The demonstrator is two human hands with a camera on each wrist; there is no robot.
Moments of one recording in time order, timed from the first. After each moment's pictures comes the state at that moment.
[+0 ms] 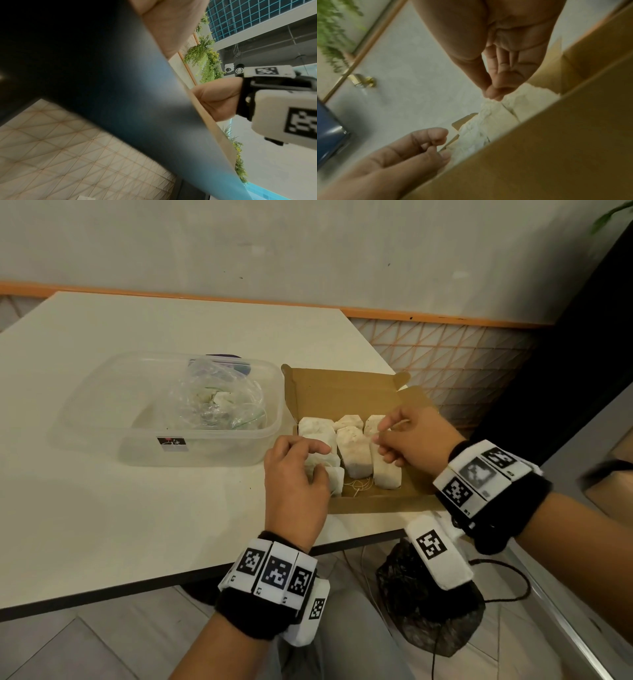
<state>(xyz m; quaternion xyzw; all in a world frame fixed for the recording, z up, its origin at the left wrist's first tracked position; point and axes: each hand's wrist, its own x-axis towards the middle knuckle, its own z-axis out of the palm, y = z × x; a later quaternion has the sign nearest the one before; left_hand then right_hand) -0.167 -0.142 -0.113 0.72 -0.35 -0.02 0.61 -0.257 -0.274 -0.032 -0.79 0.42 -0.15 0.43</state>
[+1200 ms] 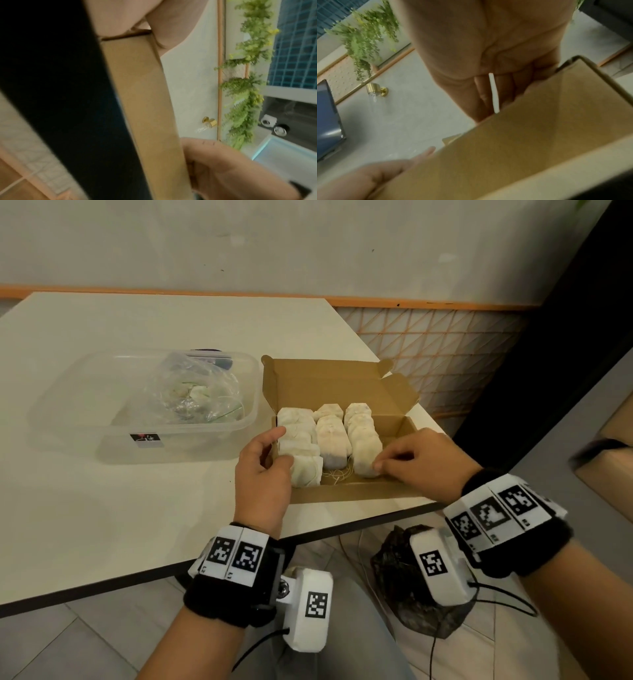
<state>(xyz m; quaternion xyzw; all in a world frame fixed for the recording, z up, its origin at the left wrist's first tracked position) -0.160 -0.144 -0.122 0.61 -0.17 -0.21 0.75 -0.311 -0.270 -0.043 -0.90 0.37 -0.05 0.24</state>
